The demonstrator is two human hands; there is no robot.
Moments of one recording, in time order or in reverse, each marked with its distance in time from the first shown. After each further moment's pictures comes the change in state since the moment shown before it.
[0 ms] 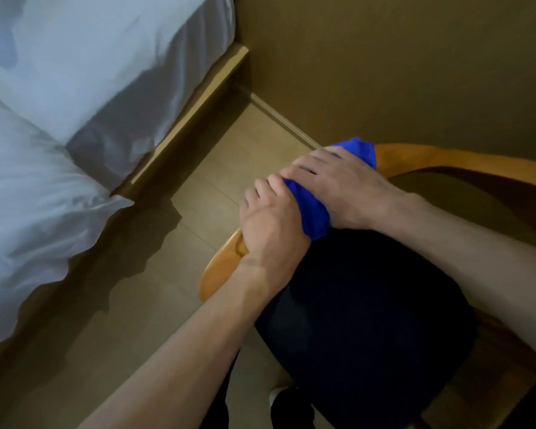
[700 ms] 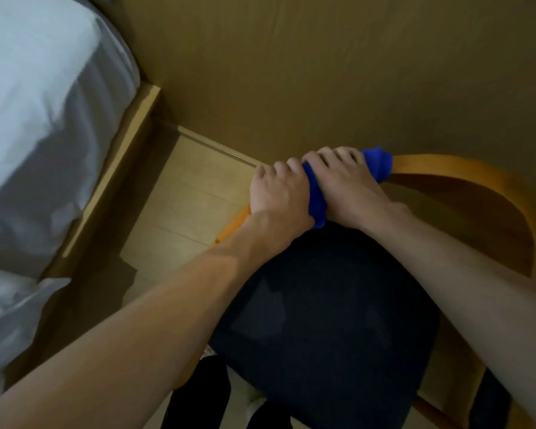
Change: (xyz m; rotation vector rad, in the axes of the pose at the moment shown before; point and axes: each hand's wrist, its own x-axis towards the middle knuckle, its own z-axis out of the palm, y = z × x) left_hand 0.082 0.091 -0.011 0.133 -0.064 0.524; right_hand -0.052 0.062 0.004 0.154 -0.060 0.661
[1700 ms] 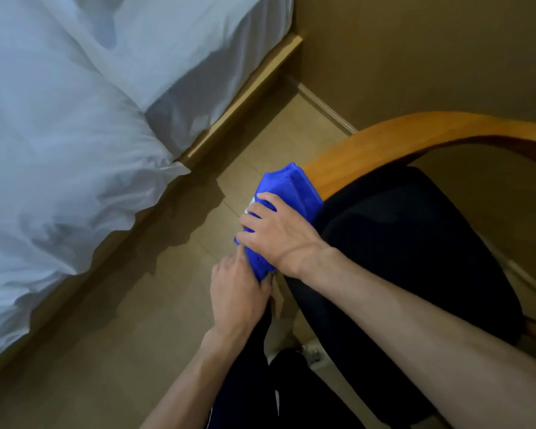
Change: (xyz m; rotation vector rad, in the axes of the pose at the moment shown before) left_hand -0.309 -0.053 0.082 -0.452 0.126 -0.722; right_hand -0.109 -0.241 0.047 -0.161 0.051 -0.901
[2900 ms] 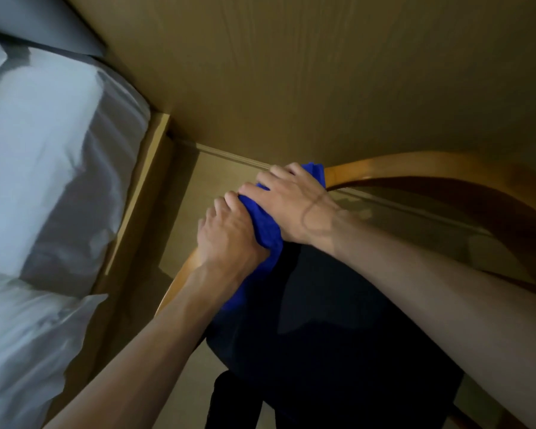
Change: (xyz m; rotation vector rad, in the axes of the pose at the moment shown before) left_hand 0.165 0.265 0.021 0.527 -0.107 0.412; right_hand -0.129 0.255 0.007 0.101 0.127 0.612
